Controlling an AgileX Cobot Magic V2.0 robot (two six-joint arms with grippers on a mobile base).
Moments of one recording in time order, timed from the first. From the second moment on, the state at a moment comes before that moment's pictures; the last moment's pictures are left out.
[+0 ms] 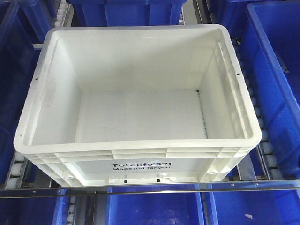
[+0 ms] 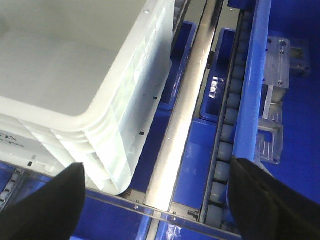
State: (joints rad) left arm -0.22 0.42 -0.78 -0.13 0.98 0.15; right arm 0.39 0.37 -0.66 -0.13 0.95 0.05
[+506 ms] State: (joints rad) left arm -0.22 0.40 -0.71 -0.13 0.97 0.15; right arm 0.39 0.33 -0.66 -0.17 0.99 0.09
